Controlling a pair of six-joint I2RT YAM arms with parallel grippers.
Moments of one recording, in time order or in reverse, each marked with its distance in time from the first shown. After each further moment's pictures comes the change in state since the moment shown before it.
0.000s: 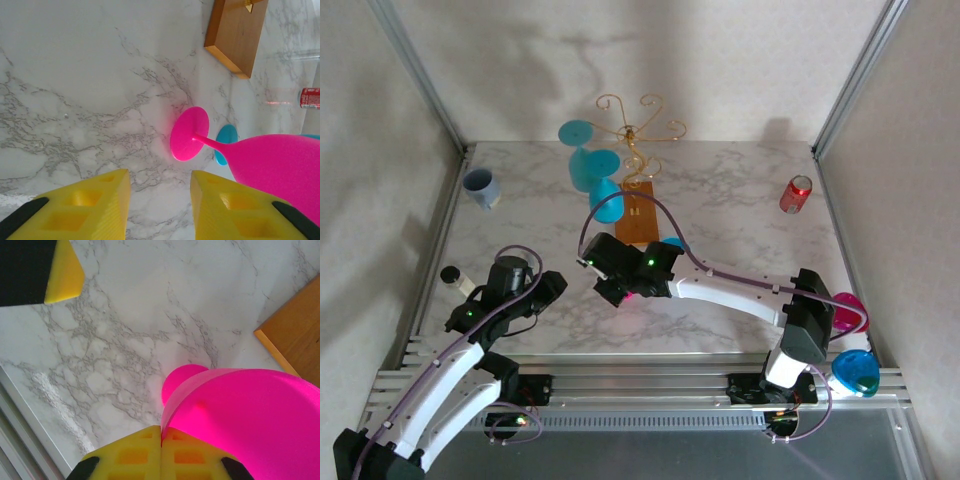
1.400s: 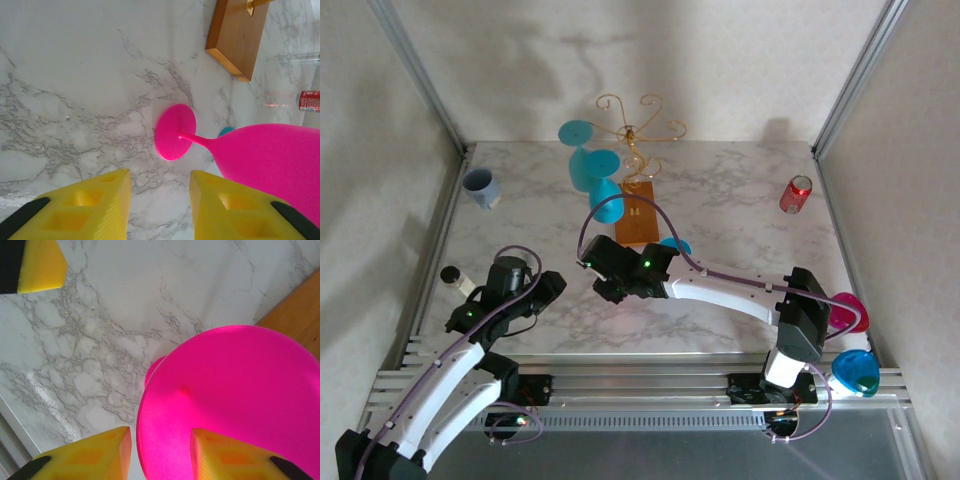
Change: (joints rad) left arm 0.019 -0.002 -0.013 0.011 0.013 0.000; right arm -0.003 0.023 -0.014 0.023 0.027 -0.009
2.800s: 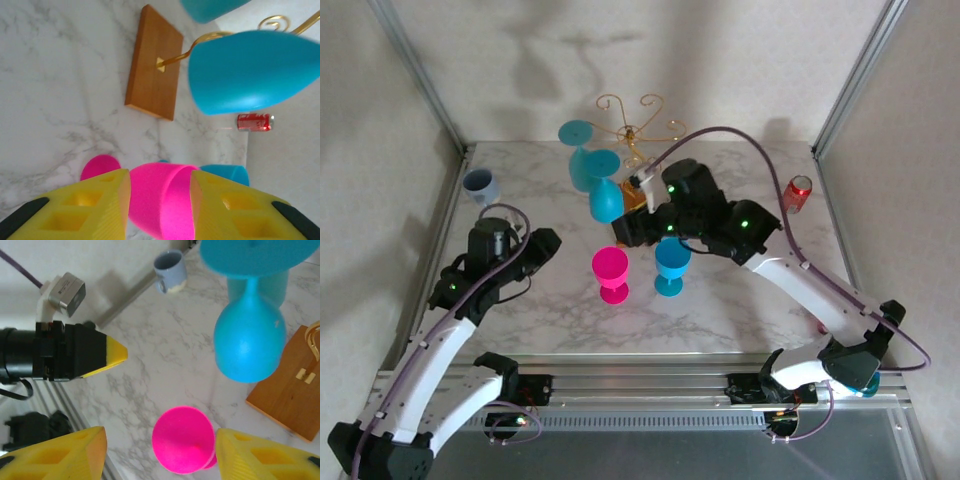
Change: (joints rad) left arm 0.054 0.161 0.365 -0.007 0.010 0.069; right arm -0.307 -0.305 0.156 0.027 -0.410 0.183
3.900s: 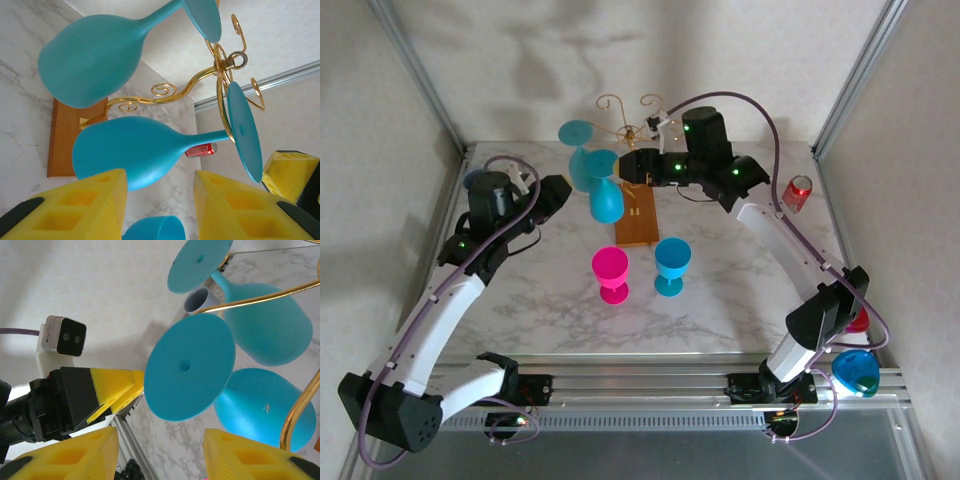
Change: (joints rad) left arm 0.005 0.249 0.222 0.262 0.057 0.040; right arm -0.278 0.257 0.171 0.196 -0.449 0.273
